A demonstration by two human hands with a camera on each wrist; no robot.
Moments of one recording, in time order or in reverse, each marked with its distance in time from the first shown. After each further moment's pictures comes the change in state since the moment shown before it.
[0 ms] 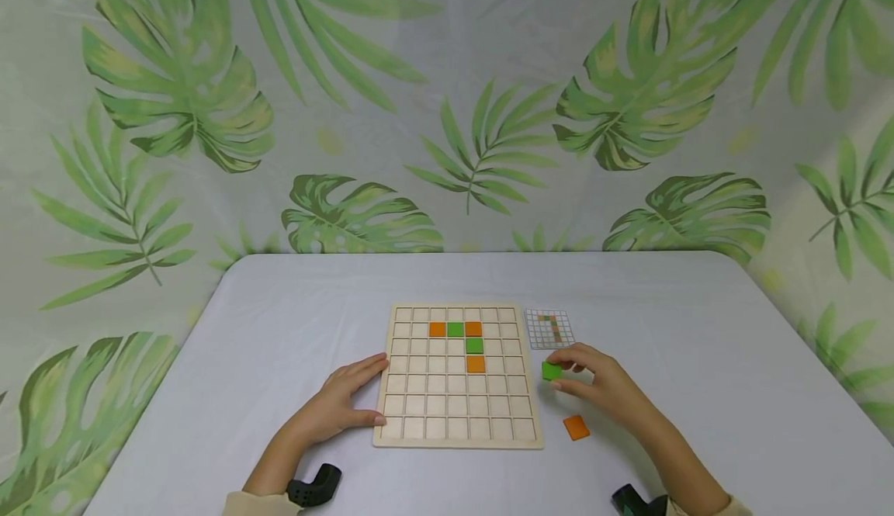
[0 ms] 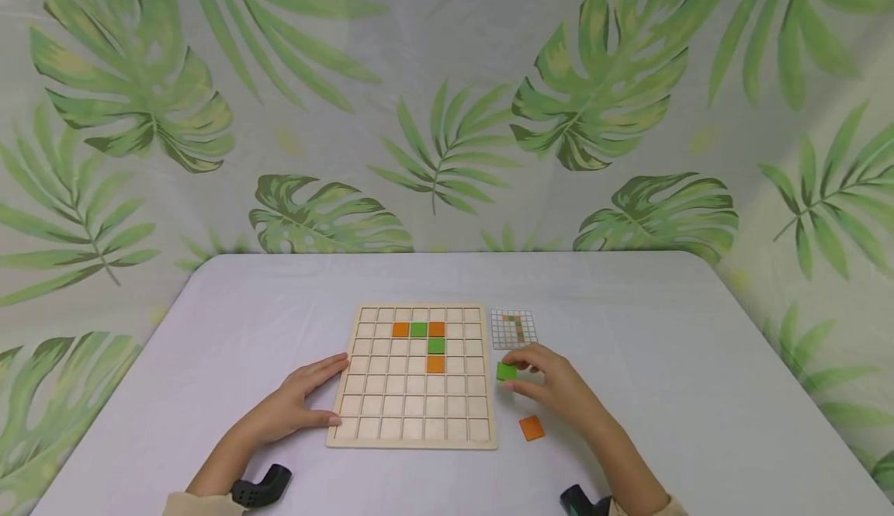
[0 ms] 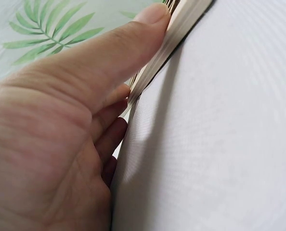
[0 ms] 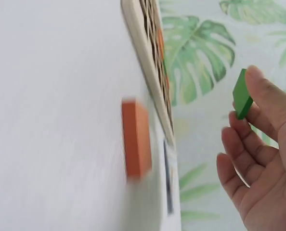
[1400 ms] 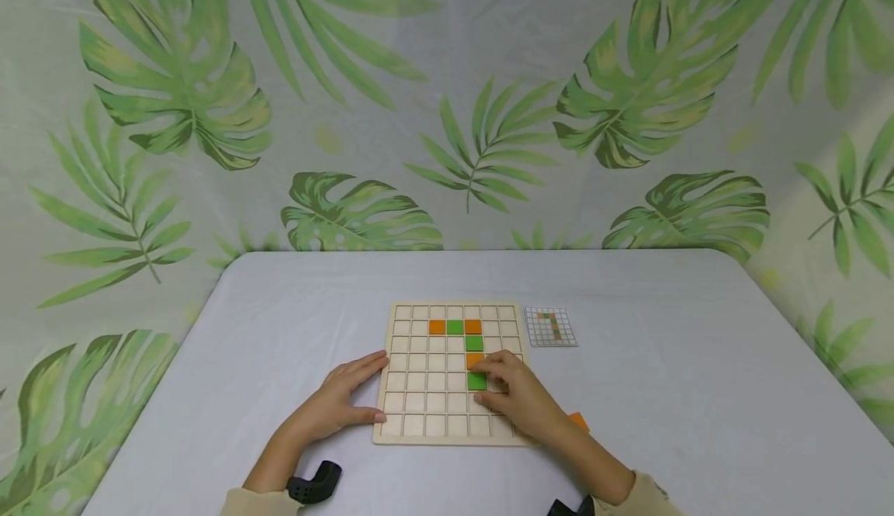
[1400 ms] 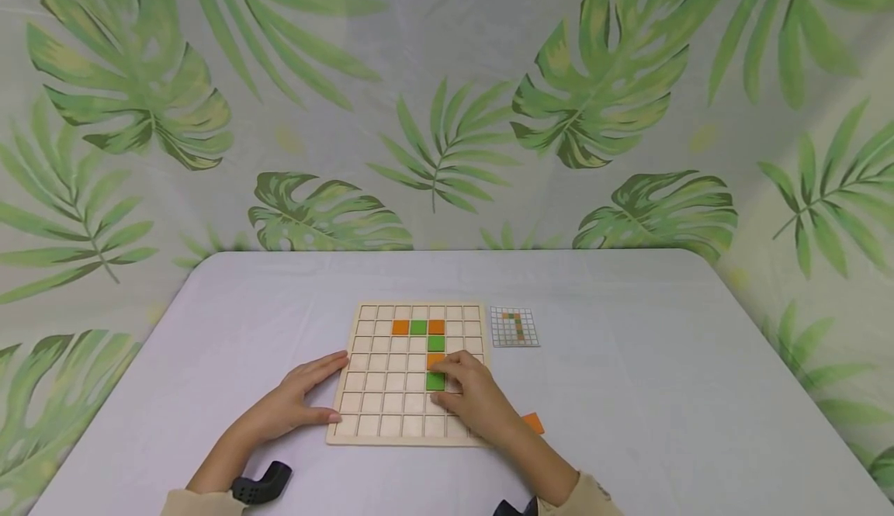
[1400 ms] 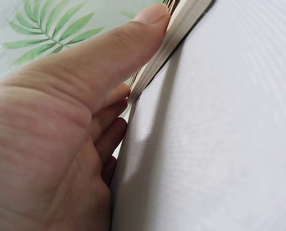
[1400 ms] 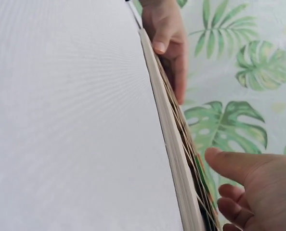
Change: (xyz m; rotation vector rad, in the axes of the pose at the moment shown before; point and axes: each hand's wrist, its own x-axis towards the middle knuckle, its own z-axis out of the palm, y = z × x) left_hand 0.001 -0.002 0.001 0.016 0.010 0.005; right_hand 0.030 -0.038 0.089 0.086 -0.073 0.109
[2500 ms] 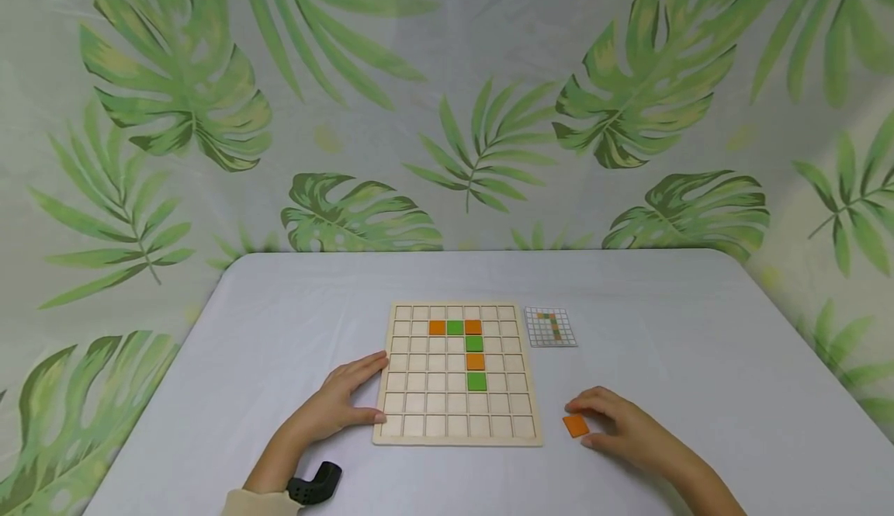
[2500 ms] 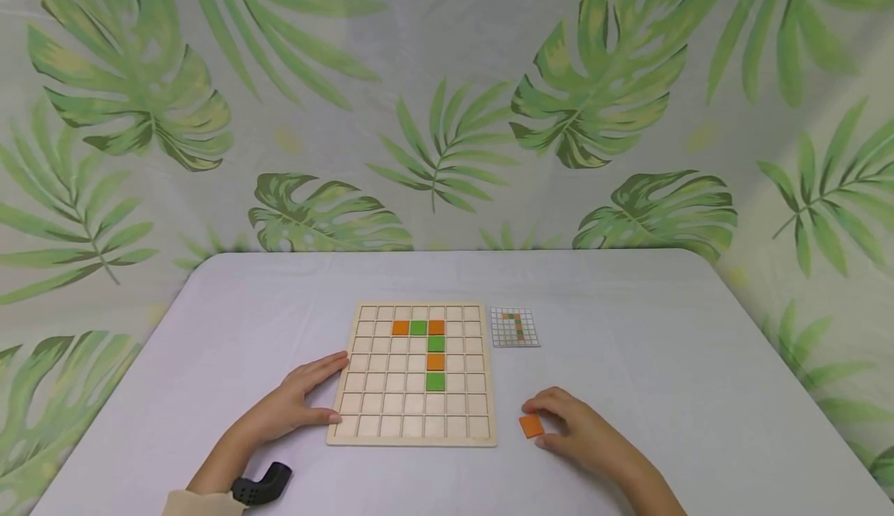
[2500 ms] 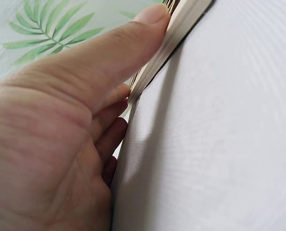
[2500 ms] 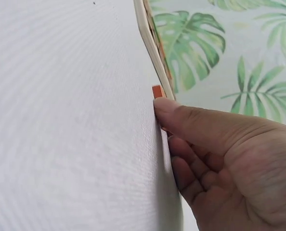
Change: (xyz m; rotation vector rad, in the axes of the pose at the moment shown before) left_hand -0.001 0.003 -0.001 -0.015 -0.016 -0.034; right_hand -0.091 0.051 -0.089 -0.109 -0.125 -0.043
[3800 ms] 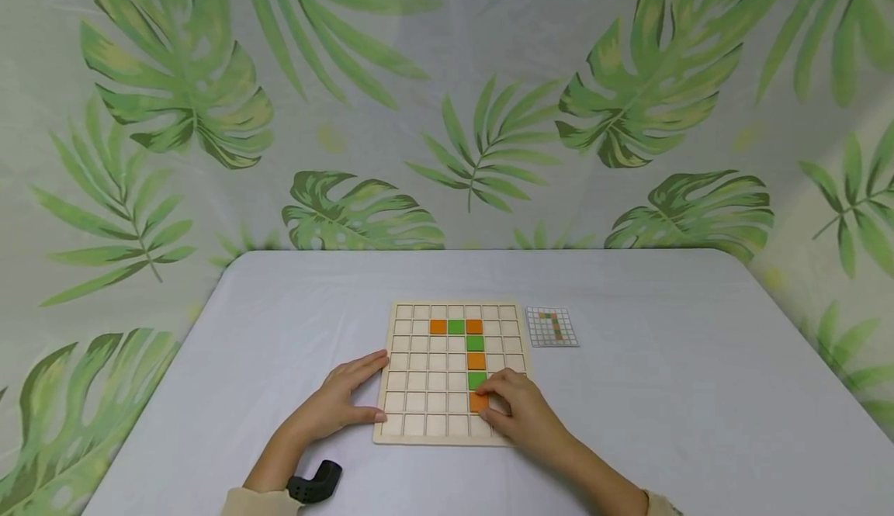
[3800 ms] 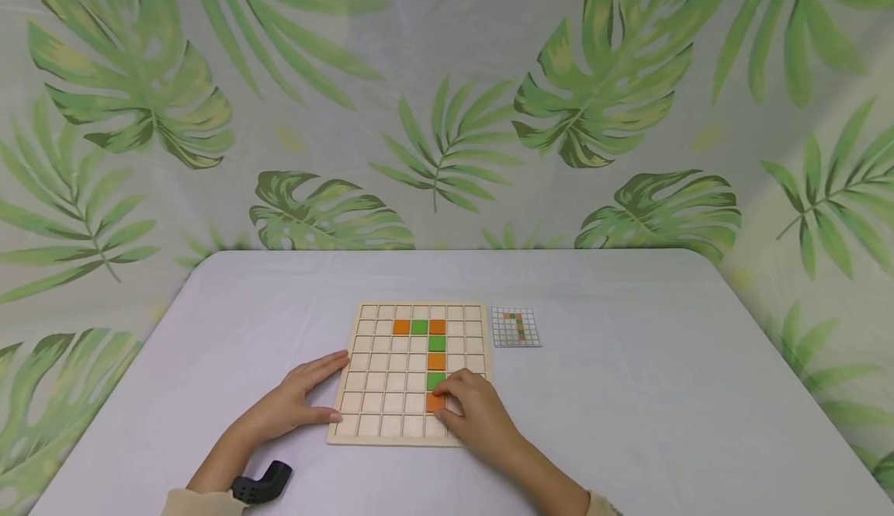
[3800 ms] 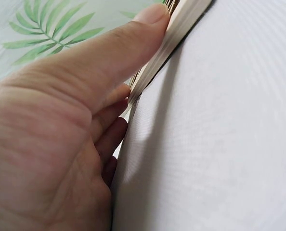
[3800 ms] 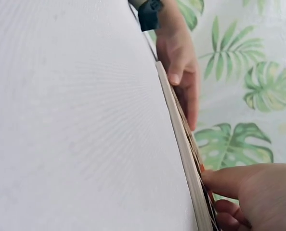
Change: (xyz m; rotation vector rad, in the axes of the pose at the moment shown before) left_hand 0.000 0.000 0.000 0.003 0.006 0.006; right_hand 0.086 -0.061 0.081 -0.026 0.177 -0.037
